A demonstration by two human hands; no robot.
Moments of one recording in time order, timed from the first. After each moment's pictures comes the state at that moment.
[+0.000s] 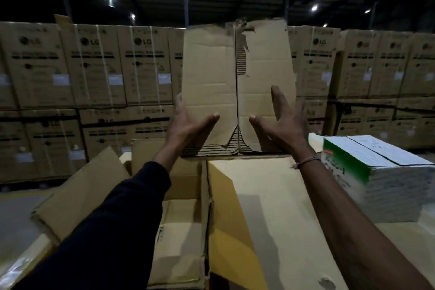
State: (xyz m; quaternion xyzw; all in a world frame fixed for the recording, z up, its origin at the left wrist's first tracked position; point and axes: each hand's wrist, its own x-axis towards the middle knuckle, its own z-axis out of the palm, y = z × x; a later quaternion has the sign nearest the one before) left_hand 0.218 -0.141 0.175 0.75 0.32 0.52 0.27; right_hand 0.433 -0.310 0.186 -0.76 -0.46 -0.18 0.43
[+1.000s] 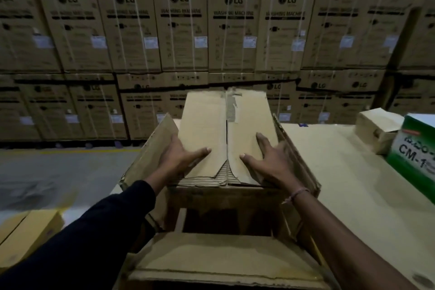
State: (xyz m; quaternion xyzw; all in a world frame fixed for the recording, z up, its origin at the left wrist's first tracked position) left_hand -0.016 0.025 -0.005 0.70 0.49 0.39 0.35; right_hand 0.236 -0.124 0.009 -0.79 -0.52 0.08 0.31
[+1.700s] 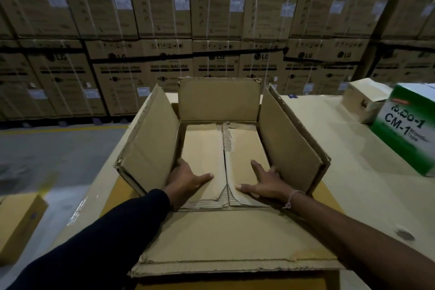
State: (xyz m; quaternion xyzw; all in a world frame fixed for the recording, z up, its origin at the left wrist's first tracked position) left_hand -0.011 0.026 -0.142 0.70 0.59 0.14 0.38; right_hand 0.233 -0.124 -0.125 -0.82 -0.46 0.32 0.13
